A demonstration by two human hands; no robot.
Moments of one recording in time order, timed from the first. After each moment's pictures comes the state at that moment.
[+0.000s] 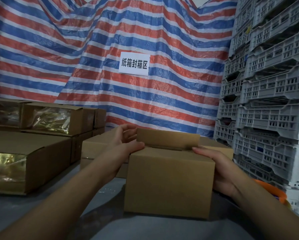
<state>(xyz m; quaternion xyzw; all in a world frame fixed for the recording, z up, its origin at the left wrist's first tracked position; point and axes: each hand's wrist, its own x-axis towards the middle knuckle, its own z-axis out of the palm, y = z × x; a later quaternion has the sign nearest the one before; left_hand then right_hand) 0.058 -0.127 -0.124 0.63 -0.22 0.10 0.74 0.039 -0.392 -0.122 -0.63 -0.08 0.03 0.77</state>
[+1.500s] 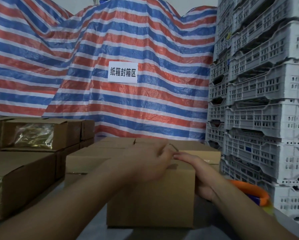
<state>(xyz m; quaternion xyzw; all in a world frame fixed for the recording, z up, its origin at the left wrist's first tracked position) 0.017 -0.204 -0.072 0.93 -0.30 0.19 0.11 0.041 -0.388 -0.122 -0.64 -0.07 0.00 0.76</state>
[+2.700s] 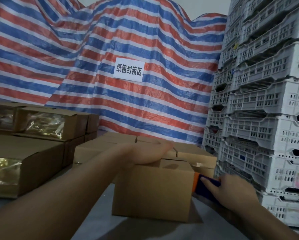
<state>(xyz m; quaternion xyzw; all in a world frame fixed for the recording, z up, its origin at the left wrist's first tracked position) 0.013 -0.182 -0.053 0.90 -0.24 0.01 0.37 0.026 -0.474 -0.144 -0.95 0.15 -0.26 -0.02</state>
